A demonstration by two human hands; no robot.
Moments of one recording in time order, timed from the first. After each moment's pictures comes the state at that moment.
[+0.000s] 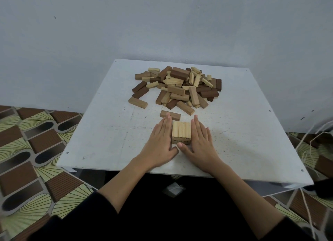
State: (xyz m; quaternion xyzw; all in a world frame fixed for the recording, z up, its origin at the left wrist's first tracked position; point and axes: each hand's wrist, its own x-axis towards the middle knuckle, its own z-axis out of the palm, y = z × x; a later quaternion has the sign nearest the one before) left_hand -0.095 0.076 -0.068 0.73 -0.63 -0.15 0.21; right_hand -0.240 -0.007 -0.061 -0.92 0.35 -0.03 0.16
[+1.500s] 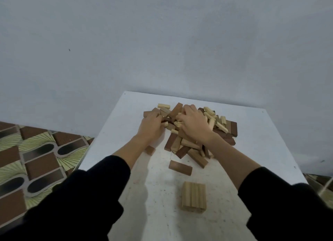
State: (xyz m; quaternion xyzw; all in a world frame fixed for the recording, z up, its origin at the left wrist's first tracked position) left_hand 0.069 -0.071 -0.031 0.81 -0.56 -0.01 0.17; right_hand -0.081 -0.162 0.015 -0.97 0.23 -0.12 -0.01
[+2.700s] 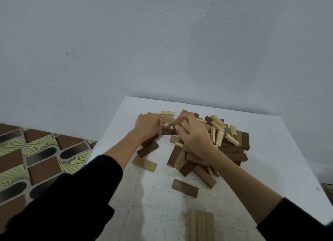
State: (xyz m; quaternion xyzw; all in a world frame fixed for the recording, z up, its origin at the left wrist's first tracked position) left_hand 0.114 -0.105 -0.013 0.83 -0.54 0.00 0.11; right_hand -0.061 -0.161 0.009 -0.88 0.23 -0.28 0.30
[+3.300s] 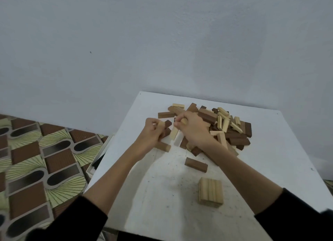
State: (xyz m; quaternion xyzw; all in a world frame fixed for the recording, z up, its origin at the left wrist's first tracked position) left_hand 0.047 0.024 0.023 0.70 -0.33 -0.32 0.55; right_hand -0.058 -0.083 0.051 -0.83 0.35 -0.18 0.40
